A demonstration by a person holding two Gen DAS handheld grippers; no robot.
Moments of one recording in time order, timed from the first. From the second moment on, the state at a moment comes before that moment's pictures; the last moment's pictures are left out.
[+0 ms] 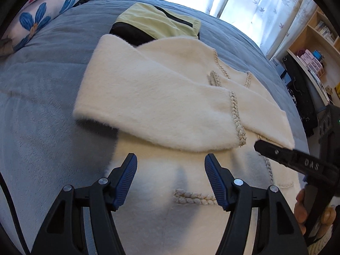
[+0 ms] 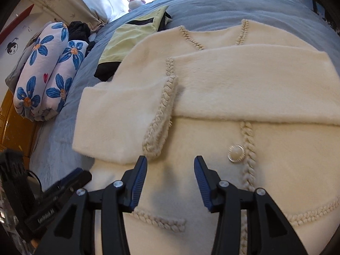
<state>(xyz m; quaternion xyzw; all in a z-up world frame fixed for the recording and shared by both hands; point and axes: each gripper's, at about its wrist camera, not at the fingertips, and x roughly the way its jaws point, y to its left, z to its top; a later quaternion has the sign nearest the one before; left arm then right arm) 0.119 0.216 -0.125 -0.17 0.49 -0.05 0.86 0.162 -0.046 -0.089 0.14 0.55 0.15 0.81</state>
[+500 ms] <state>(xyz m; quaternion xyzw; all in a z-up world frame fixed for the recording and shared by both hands) 0.110 0.245 -0.138 -0.19 0.49 -0.02 0.85 0.212 0.024 -0.109 0.10 0.56 0.20 0.80</state>
